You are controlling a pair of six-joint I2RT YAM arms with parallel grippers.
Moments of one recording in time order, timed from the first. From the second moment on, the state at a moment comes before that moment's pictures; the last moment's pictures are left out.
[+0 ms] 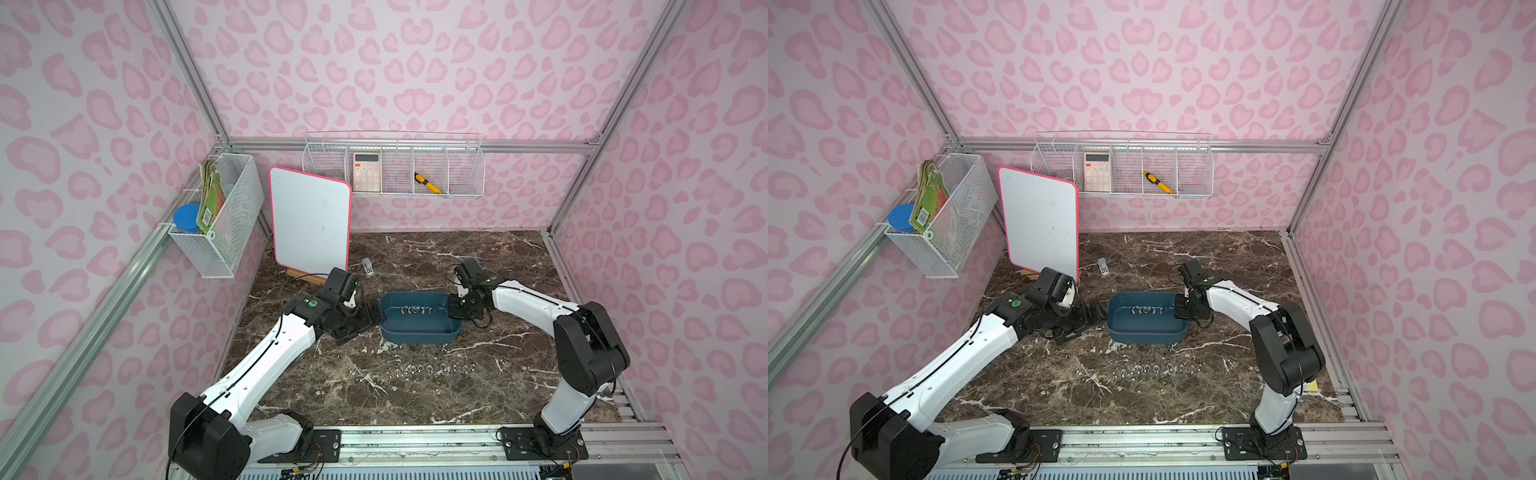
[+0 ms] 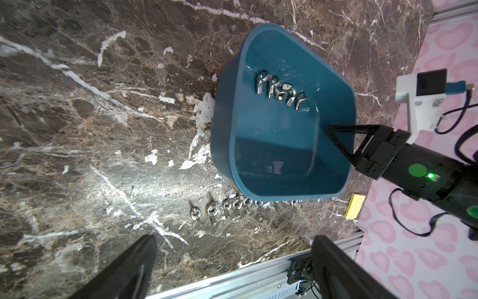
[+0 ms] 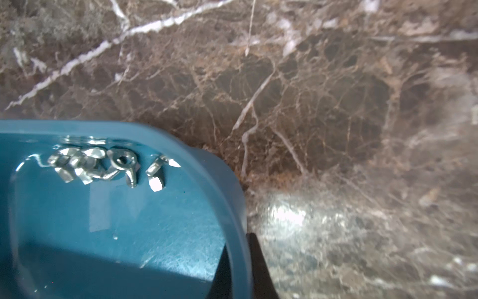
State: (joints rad) left arm -0.45 1.24 1.08 -0.88 0.26 -0.83; right arm 0.50 1.75 1.13 -0.57 -0.11 0.52
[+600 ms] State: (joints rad) left arm -0.45 1.29 1.13 -0.91 0.28 -0.83; right arm 0.52 1.74 1.03 -0.33 0.00 0.44
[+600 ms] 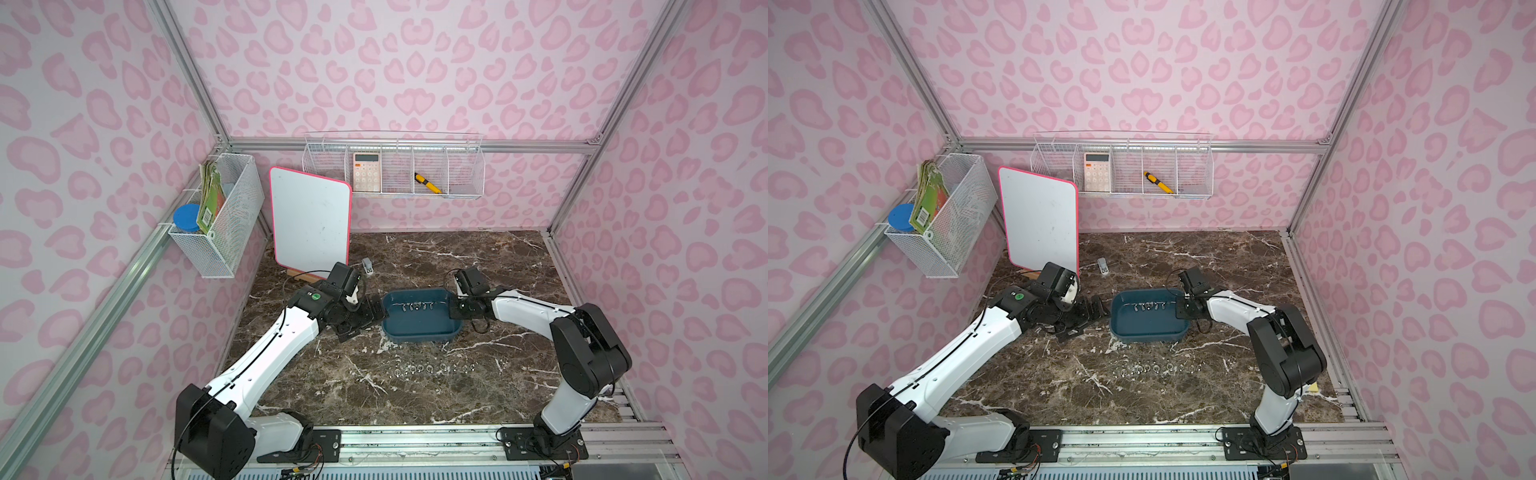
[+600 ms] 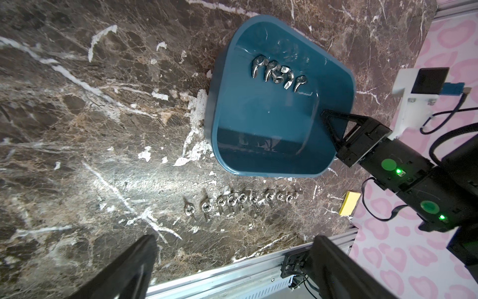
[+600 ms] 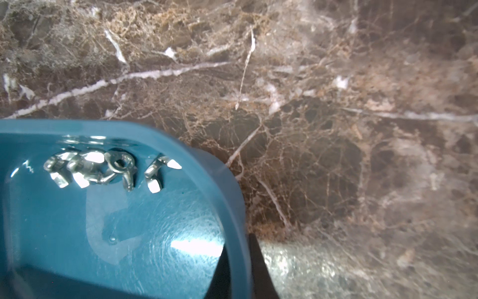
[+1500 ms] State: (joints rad) left arm -0.53 1.59 1.35 -0.91 0.15 -0.71; right arm 0.52 1.32 0.85 -0.24 -0.03 0.46
